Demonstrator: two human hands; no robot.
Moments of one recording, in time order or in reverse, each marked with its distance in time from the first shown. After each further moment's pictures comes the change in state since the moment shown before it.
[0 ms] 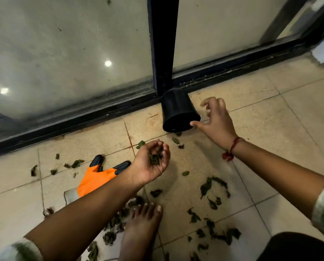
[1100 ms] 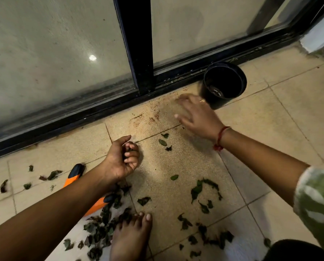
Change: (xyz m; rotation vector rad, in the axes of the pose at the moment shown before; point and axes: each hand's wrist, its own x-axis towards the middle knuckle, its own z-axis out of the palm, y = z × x) left_hand 0.023 0.043 -0.003 0.125 -0.050 0.038; right_hand 0.038 0.036 0.015 -0.243 -0.201 -0.265
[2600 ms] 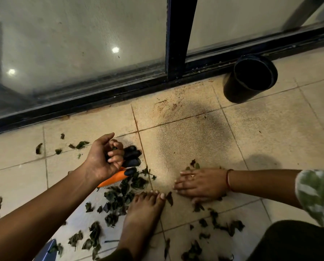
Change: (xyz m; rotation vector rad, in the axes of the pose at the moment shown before) left_hand -0.075 0.011 -0.088 -0.104 -0.097 0.195; right_hand -0.127 -0.023 0.103 -0.295 -0.600 -1.123
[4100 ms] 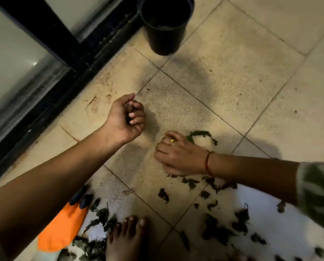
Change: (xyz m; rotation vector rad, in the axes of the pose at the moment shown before) left_hand 0.131 -0.086 0.136 0.507 -0.068 -0.363; right_hand 0.018 -0.041 0.010 0.058 0.486 0.861
